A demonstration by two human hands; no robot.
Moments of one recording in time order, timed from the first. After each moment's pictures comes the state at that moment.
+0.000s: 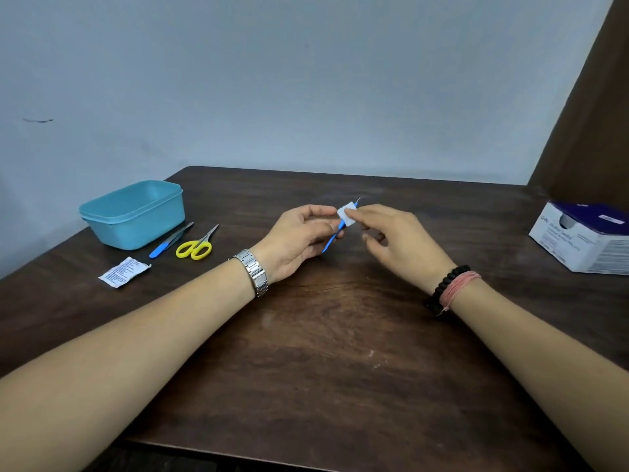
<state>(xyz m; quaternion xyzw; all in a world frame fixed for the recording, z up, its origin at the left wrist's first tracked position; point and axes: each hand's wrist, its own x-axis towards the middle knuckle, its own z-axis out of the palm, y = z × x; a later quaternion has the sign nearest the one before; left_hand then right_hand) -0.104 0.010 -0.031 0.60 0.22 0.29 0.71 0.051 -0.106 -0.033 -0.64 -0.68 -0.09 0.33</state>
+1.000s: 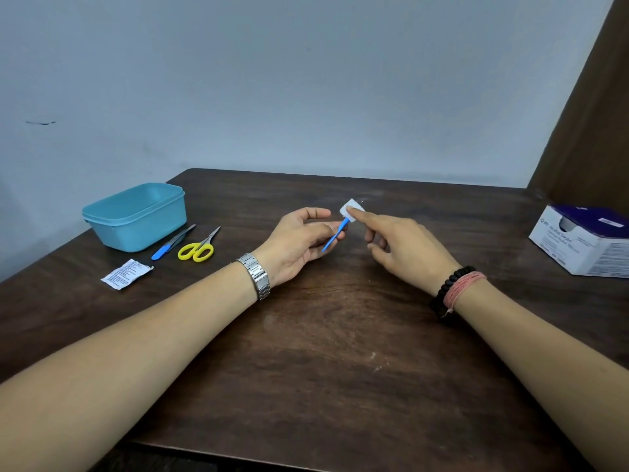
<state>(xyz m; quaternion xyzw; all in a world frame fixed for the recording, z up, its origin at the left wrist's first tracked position) -0.105 0.009 -0.030 0.55 0.23 0.30 0.74 0.056 -0.111 -0.030 -0.71 -0.67 -0.08 0.22</state>
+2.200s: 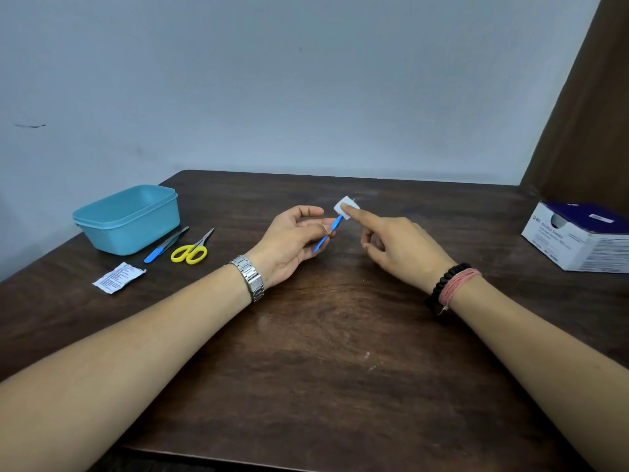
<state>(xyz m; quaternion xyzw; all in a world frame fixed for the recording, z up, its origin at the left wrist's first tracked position) -0.104 0.007 -0.029 0.55 0.23 0.32 0.73 0.053 -0.114 -0.027 -0.71 -0.66 -0.07 0.22</state>
